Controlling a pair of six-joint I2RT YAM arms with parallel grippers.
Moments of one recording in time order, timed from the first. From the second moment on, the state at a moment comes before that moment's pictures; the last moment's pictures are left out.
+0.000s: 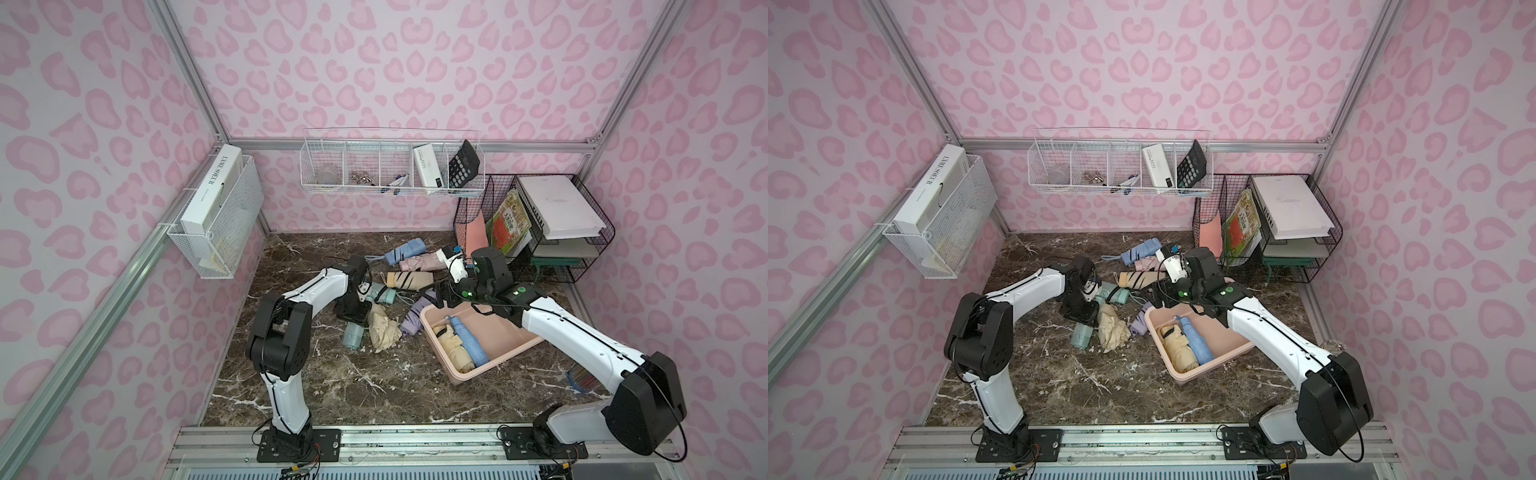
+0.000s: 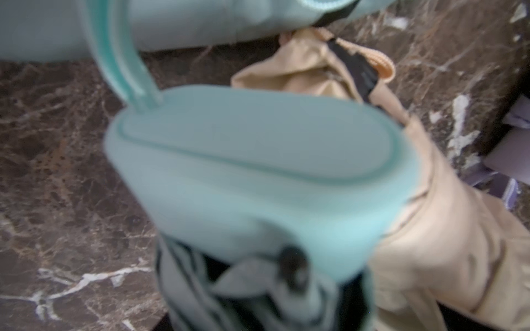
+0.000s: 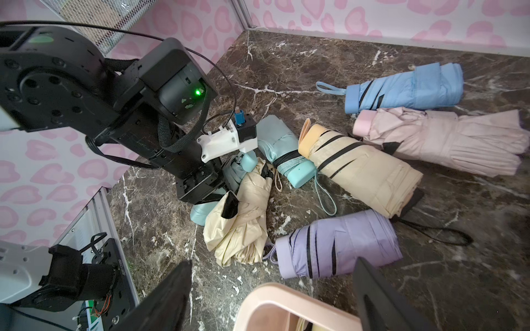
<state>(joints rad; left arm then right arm) -0.33 1.86 1.31 -0.96 0.07 -0.02 0.59 1.40 1.10 -0.28 -0.41 0.21</state>
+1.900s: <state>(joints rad) -0.51 1.15 1.01 -0.25 0.48 -0.76 0.78 1.34 1.06 -0.18 -0.45 0.19</state>
